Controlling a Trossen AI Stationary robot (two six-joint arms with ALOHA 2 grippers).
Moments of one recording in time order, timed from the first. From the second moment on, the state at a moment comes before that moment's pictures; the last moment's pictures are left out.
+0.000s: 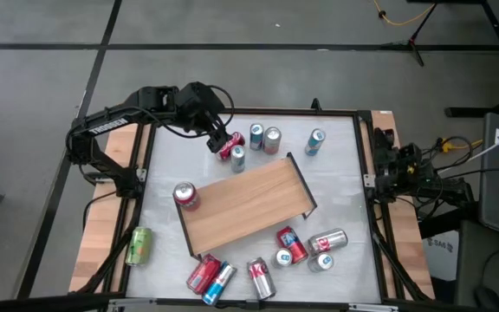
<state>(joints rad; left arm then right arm) 0.24 1.49 1.79 -1.14 -0.15 -0.35 -0.06 0.00 0.01 0.95 0.30 0.03</state>
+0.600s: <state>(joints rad) 0.24 1.49 1.79 -1.14 -0.15 -0.37 -0.06 0.16 0.36 0.32 0.45 0.15</state>
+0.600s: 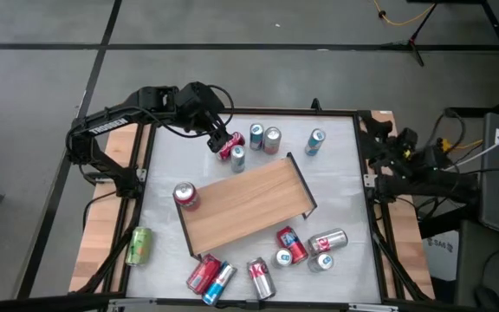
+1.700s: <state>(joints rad) 0.24 1.49 1.79 -1.14 -0.14 -0.36 -0.39 1.39 1.35 -0.53 -0.11 -0.14</state>
